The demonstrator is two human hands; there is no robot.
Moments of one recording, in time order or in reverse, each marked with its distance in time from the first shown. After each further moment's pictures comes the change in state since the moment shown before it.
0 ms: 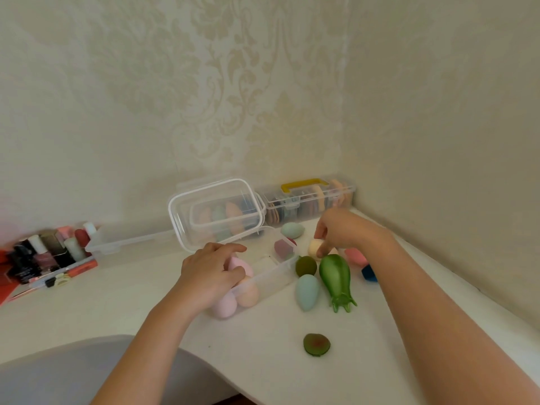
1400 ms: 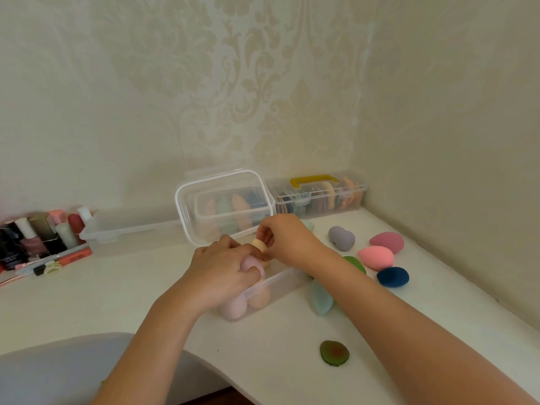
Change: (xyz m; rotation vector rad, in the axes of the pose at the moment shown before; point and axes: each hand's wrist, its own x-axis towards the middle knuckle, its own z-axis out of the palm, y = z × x) left_hand 0.007 -0.002 -0.005 0.169 -0.100 0.141; right_hand 0.022 -0.095 0.050 0.177 0.216 -0.303
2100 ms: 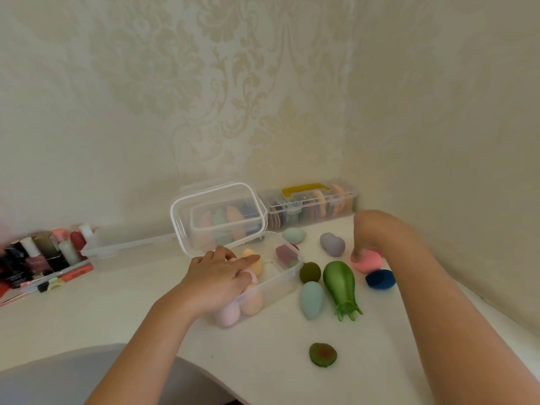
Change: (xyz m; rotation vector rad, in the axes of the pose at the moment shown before) left_hand 0.003 0.007 -0.002 0.127 -0.124 -0.029; right_hand -0.047 0.074 -0.097 -0.473 -0.248 0.607
